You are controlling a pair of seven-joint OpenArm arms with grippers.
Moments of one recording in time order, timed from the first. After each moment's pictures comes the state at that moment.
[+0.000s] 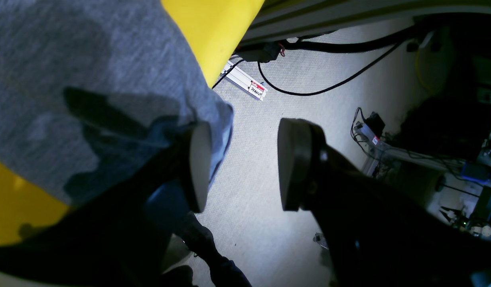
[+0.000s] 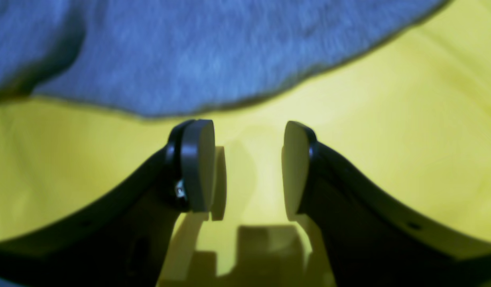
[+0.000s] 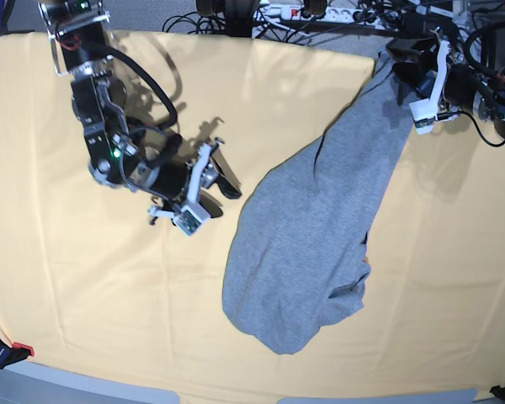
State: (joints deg) left arm 18.1 -60.0 4.8 107.7 -86.0 -43.9 80.5; right arm 8.0 12.0 -14.9 85.5 20.4 35.3 -33.1
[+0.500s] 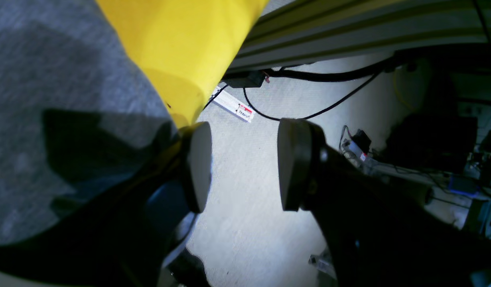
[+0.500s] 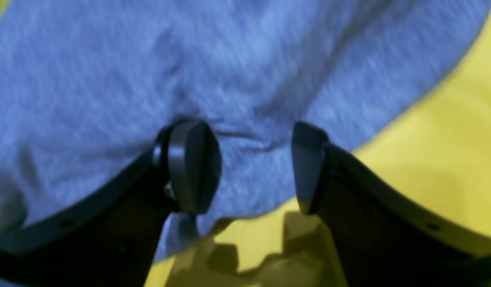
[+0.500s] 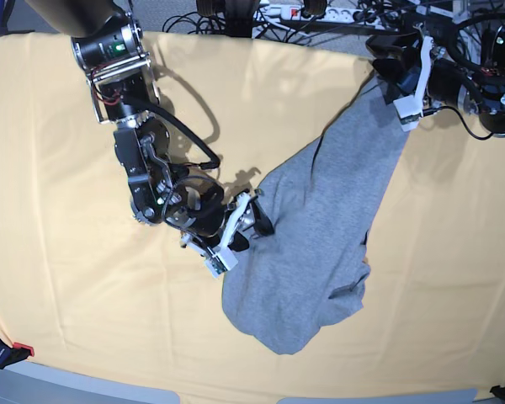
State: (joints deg) left arm 18.1 -54.1 4.8 107.7 -86.0 -43.9 80.8; right arm 20.9 1.9 -14.8 62.0 18.5 31.6 -32.0
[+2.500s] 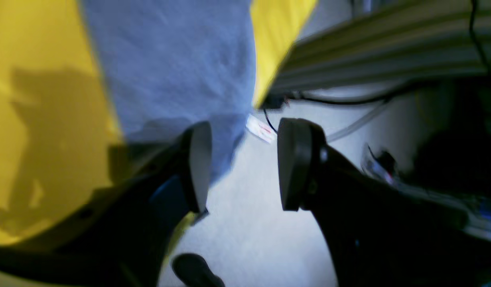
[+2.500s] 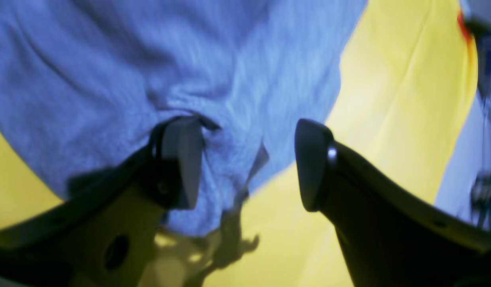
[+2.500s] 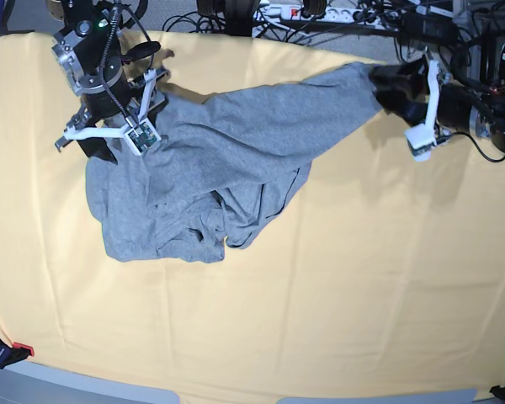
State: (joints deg) left arm 13.0 -52.3 -1.0 107.7 -87.4 -43.9 81.0; right arm -22.8 21.5 -11.5 132.7 -13.5 12.4 -56.0
